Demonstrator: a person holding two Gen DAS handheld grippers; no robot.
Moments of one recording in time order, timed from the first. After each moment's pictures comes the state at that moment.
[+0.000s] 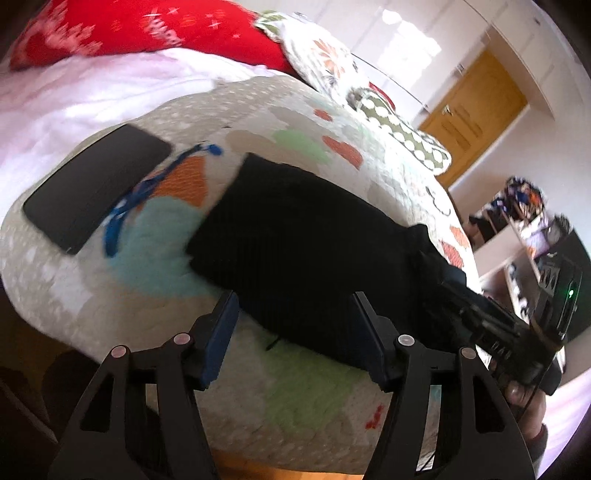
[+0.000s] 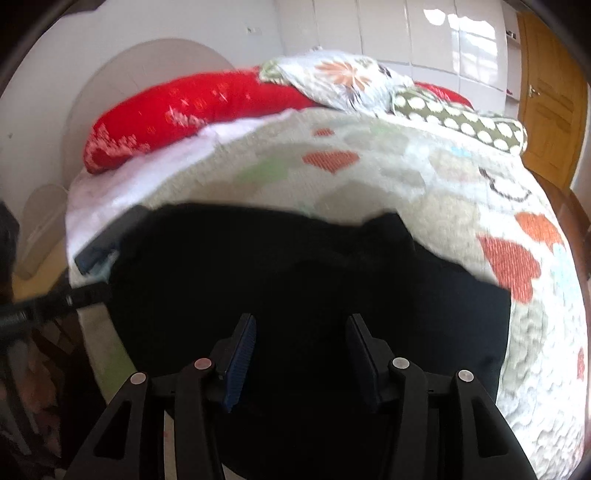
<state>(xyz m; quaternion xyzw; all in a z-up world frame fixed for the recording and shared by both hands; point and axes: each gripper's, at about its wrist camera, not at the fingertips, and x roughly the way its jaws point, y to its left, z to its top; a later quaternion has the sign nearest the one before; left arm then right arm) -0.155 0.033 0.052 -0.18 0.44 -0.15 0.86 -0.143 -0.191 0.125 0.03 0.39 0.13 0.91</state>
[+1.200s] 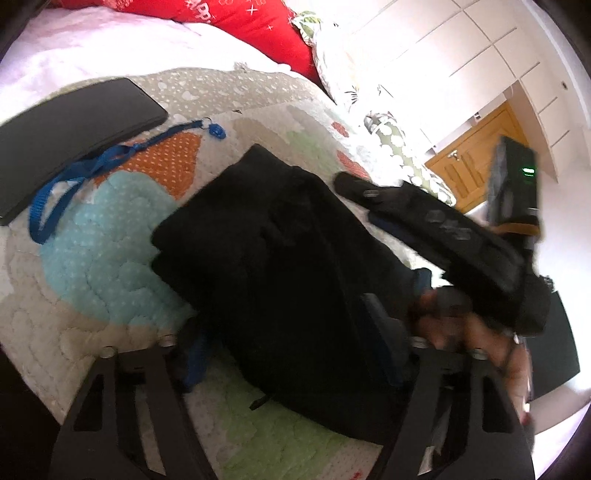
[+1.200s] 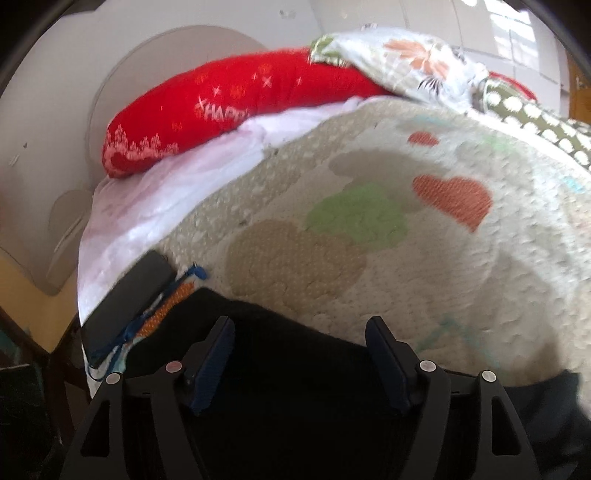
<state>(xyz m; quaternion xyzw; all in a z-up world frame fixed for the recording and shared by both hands) -0.122 0.024 0.022 -0.28 0.43 -0.13 0.85 -0.006 -0.099 0.119 0.06 0.42 0.21 0.88</state>
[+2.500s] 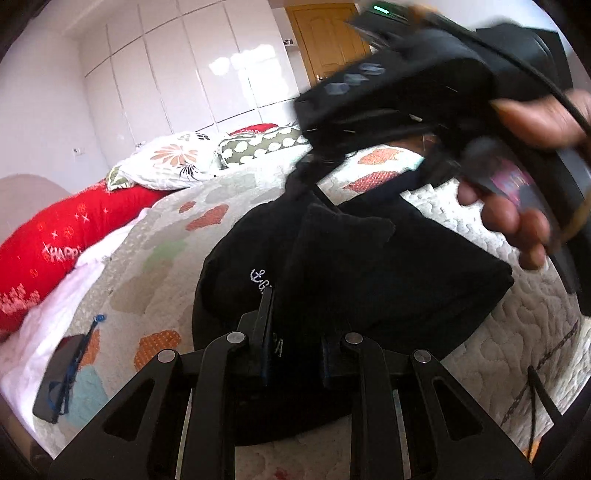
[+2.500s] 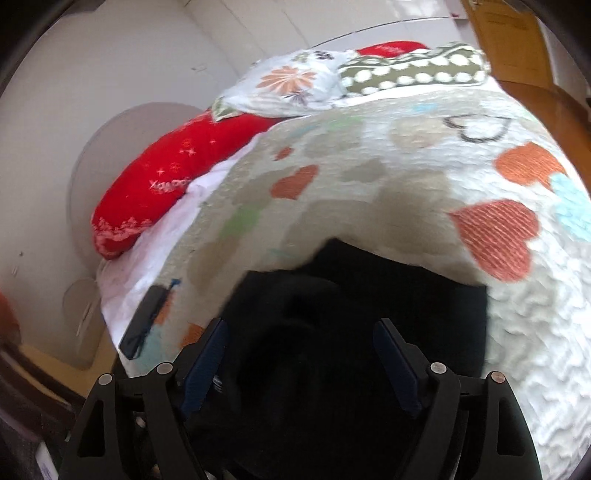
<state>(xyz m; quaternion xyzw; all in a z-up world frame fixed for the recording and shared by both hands) -0.232 -0.161 0.040 0.20 0.23 -0.25 0.92 -0.133 -0.282 0.131 0.26 0.42 0.13 0.86</state>
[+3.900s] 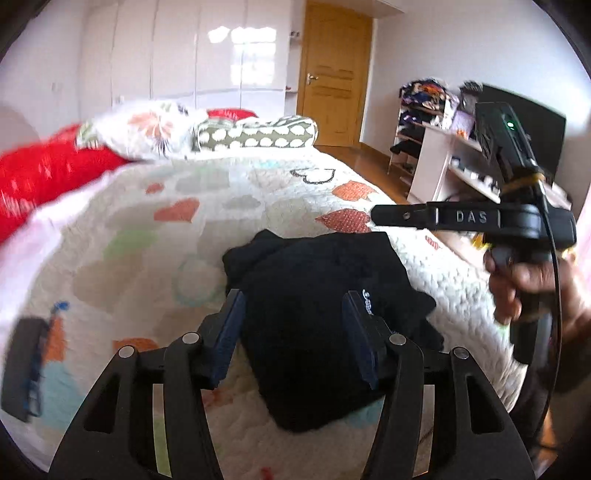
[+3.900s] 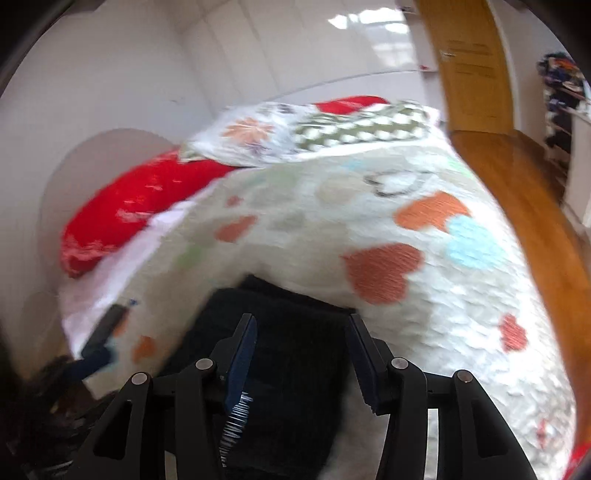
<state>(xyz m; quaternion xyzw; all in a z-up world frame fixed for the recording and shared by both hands) -0.190 -0.147 0.094 0.06 0.32 -0.33 0.88 -0.173 -0.321 0.162 0.18 0.35 0.06 0.92</state>
